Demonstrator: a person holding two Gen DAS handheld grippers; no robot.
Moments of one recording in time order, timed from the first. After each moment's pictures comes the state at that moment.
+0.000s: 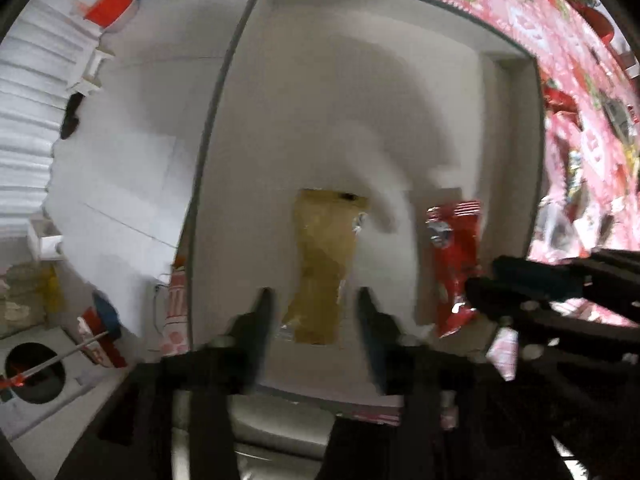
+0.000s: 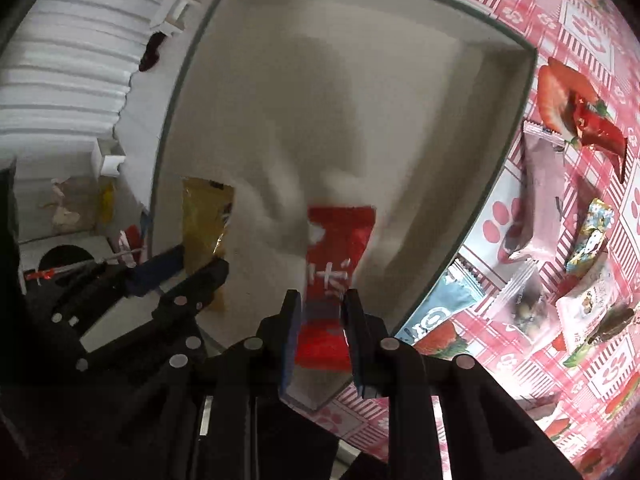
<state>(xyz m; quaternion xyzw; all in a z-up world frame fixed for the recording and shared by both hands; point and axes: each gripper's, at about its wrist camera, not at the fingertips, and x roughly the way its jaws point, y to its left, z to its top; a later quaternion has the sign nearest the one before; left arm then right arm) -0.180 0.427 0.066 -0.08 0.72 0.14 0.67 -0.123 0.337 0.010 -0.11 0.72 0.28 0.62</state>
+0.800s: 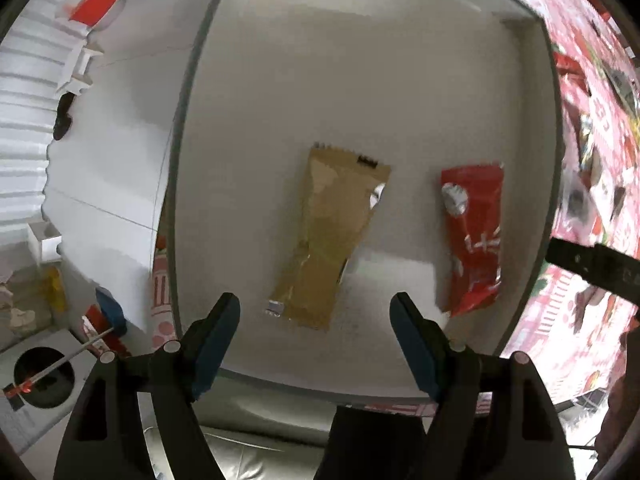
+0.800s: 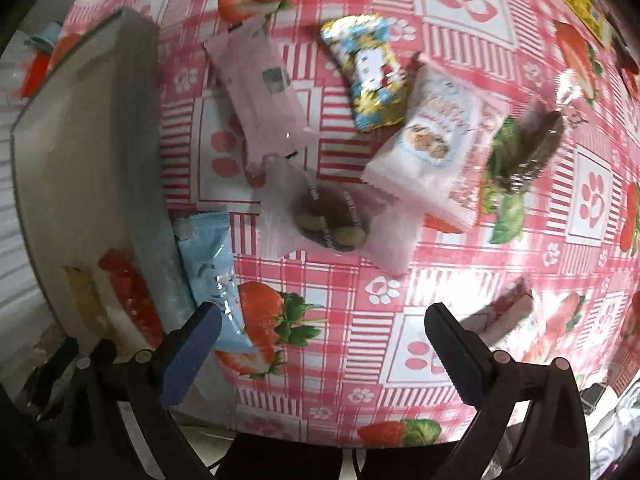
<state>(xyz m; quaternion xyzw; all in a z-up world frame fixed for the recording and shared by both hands) -0.190 0.423 0.044 -0.07 0.75 0.12 0.64 -0.110 0.203 -0.031 0.02 0.76 0.03 0.65</state>
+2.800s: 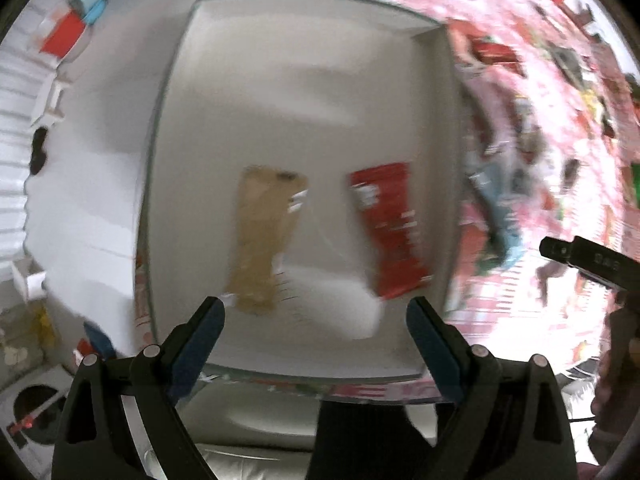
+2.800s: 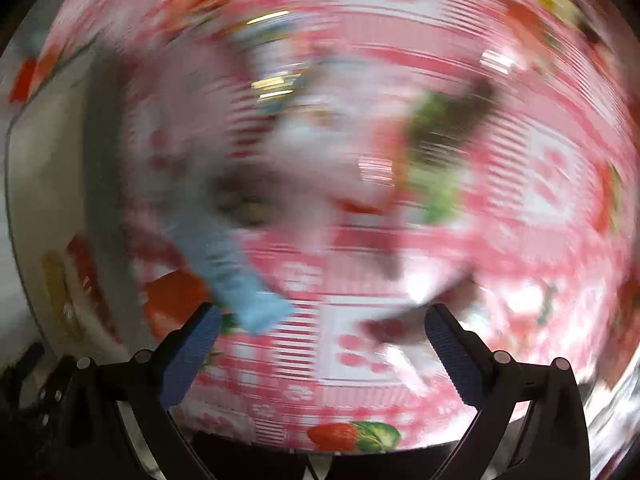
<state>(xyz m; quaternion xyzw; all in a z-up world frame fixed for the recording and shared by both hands) -0.185 0.392 0.087 -0.07 0.73 0.05 0.68 -0.155 0.169 0.030 0.05 0.73 -0.05 0.67</state>
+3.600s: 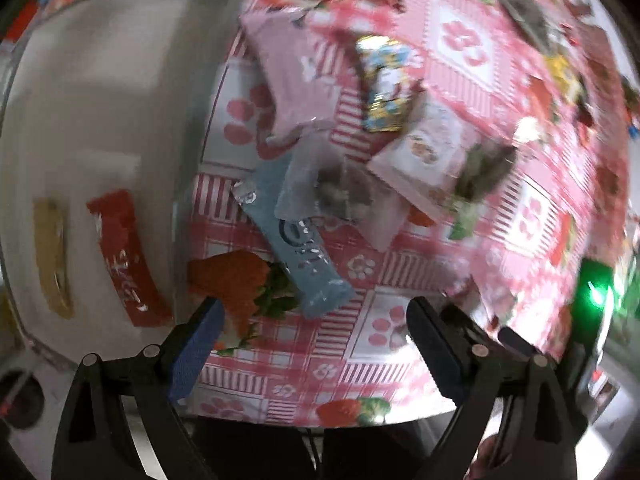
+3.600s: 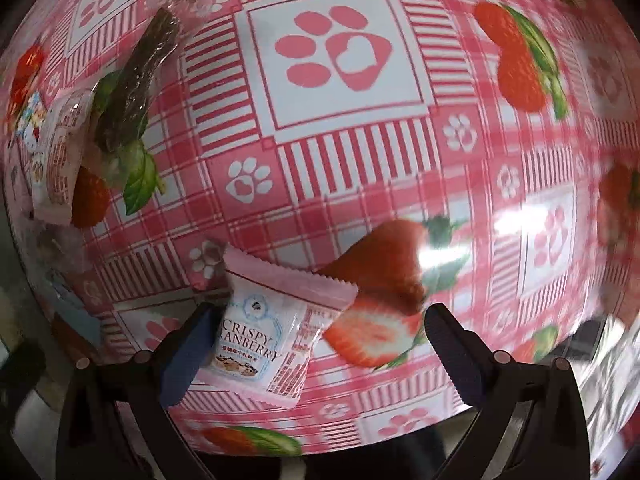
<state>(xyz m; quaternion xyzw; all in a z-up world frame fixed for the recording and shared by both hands) -0.118 0.253 0.041 -0.14 0.78 0.02 0.61 -0.180 0.110 0.003 0.11 0.76 -0.11 0.63</state>
